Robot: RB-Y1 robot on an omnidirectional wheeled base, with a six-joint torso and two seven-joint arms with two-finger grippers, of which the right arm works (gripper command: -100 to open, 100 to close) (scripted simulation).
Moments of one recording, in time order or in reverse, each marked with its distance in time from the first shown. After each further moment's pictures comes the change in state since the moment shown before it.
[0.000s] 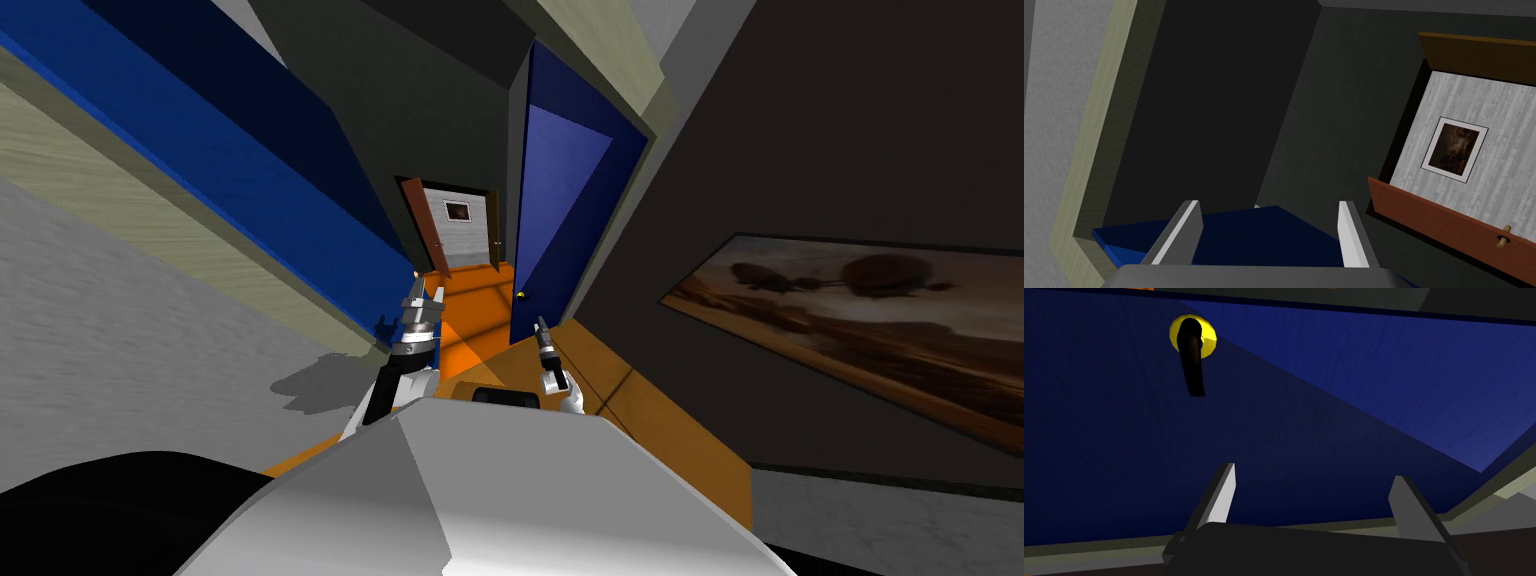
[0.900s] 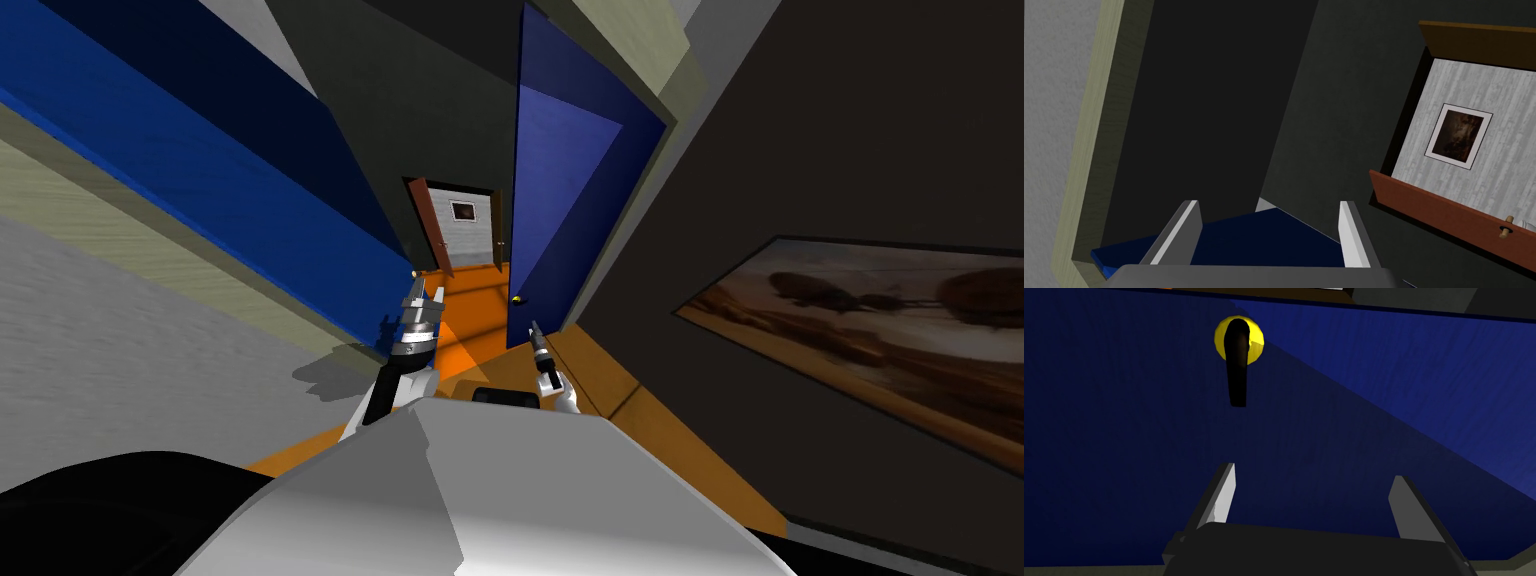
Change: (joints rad) arm -0.082 0.027 0.027 0.214 0.009 -0.042 0.001
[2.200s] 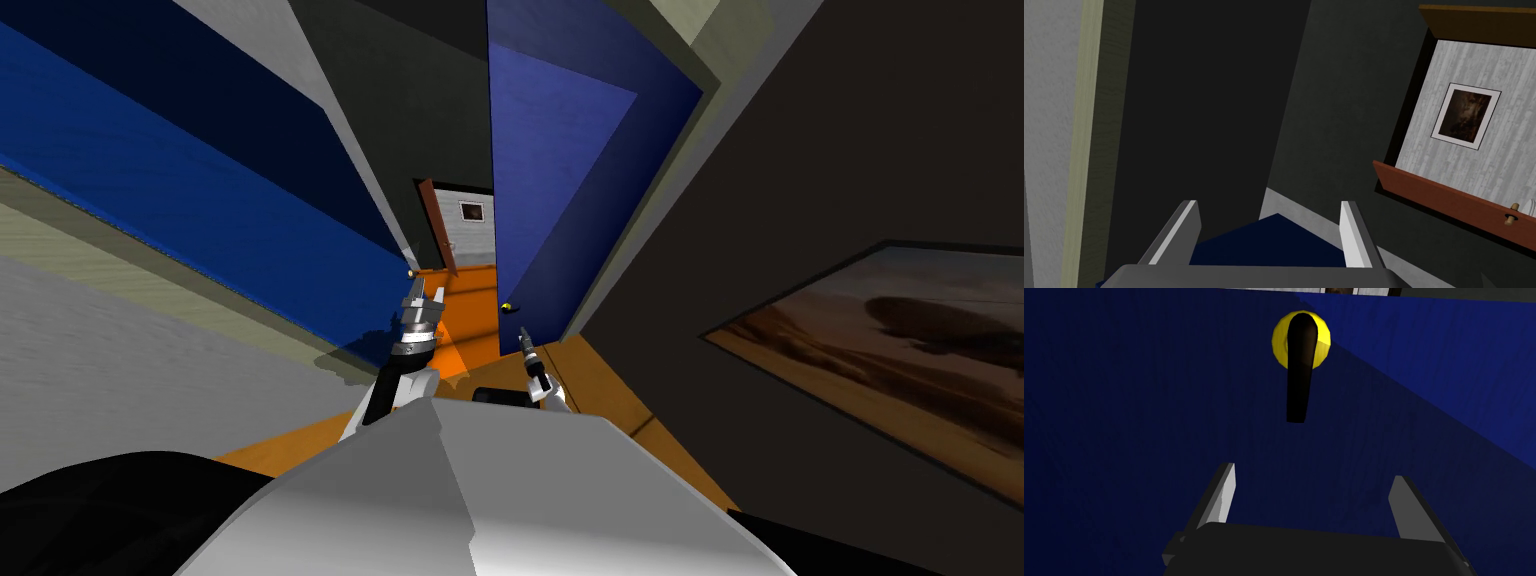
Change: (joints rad) arm -0.135 0.084 0.037 0.338 0.012 -0.072 0.005
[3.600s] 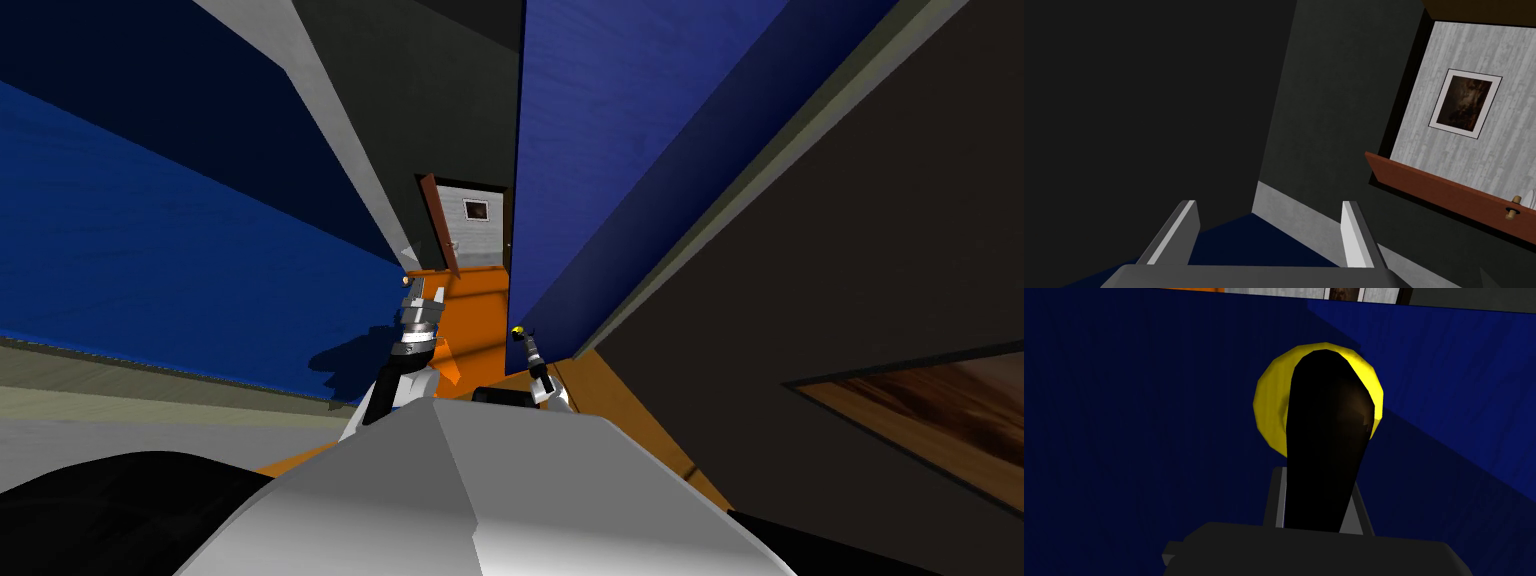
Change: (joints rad) arm 0.008 -0.019 -0.018 0.013 -0.011 -0.022 0.007
